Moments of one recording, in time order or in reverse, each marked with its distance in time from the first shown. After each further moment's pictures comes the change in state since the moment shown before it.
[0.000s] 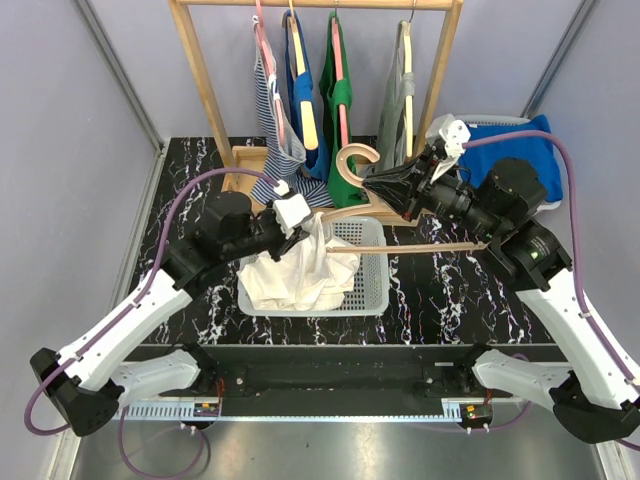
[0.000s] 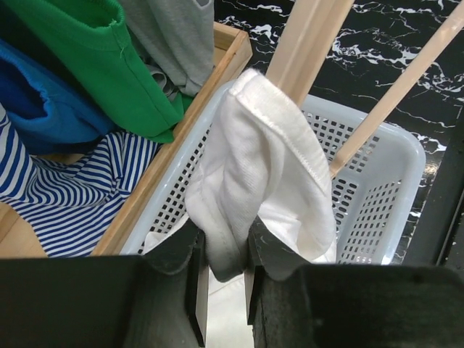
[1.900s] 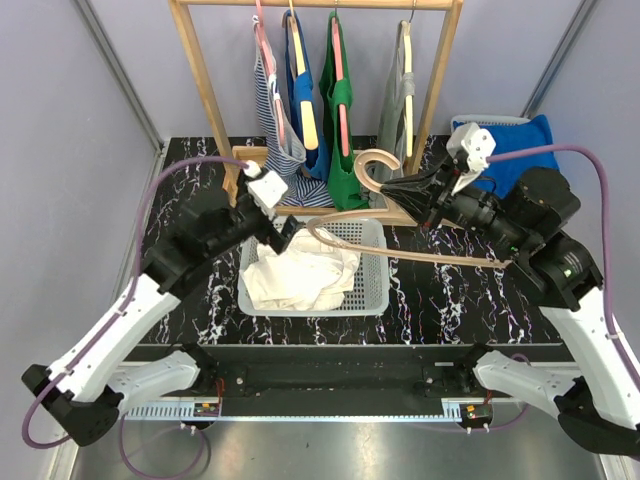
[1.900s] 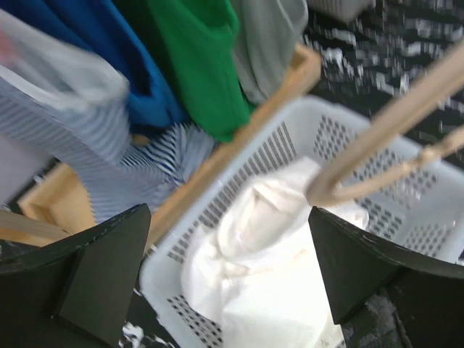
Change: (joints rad) left arm 0.057 -0.052 0.001 0.043 -0.143 -0.060; right arm 0.000 -0.053 0.076 -0.153 0.035 -0.077
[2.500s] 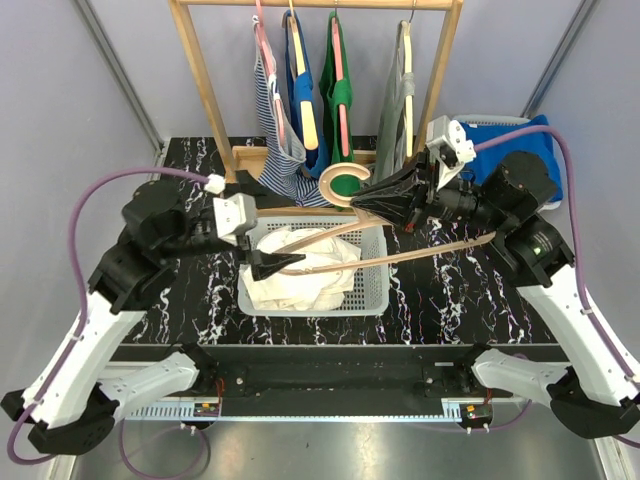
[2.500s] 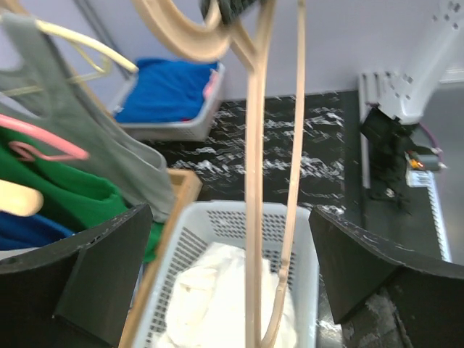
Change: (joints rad) left arm 0.006 -0.063 0.293 -0.146 0.572 0.045; right arm 0.000 0.081 -0.011 0.199 -0.357 0.132
